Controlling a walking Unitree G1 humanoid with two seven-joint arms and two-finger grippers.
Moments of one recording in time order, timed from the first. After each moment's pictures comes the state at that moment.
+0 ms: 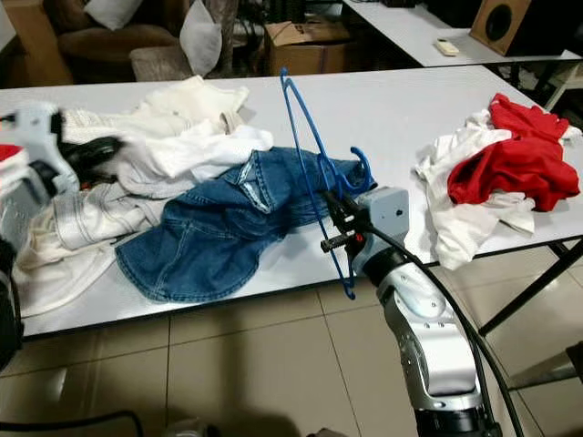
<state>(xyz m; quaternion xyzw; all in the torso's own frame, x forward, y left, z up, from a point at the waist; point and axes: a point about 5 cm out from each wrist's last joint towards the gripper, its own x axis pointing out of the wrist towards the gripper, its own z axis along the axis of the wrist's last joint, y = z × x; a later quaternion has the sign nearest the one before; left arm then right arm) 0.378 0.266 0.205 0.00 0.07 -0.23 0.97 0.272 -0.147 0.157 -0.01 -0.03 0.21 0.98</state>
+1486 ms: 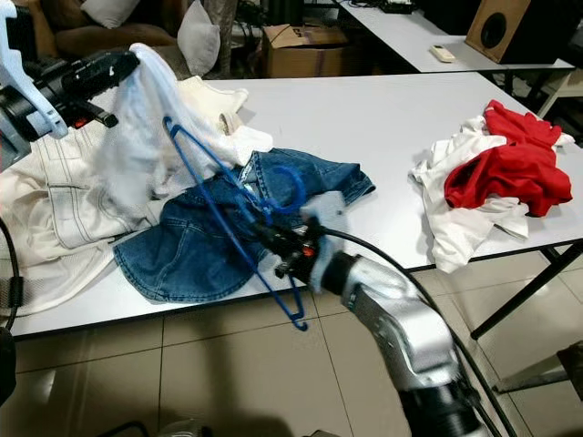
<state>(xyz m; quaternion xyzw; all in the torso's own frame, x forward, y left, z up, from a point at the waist) 0.332 0.212 0.310 0.01 -0.07 -0.28 0.96 0.272 -0.092 0.147 0.08 0.07 0.45 0.89</state>
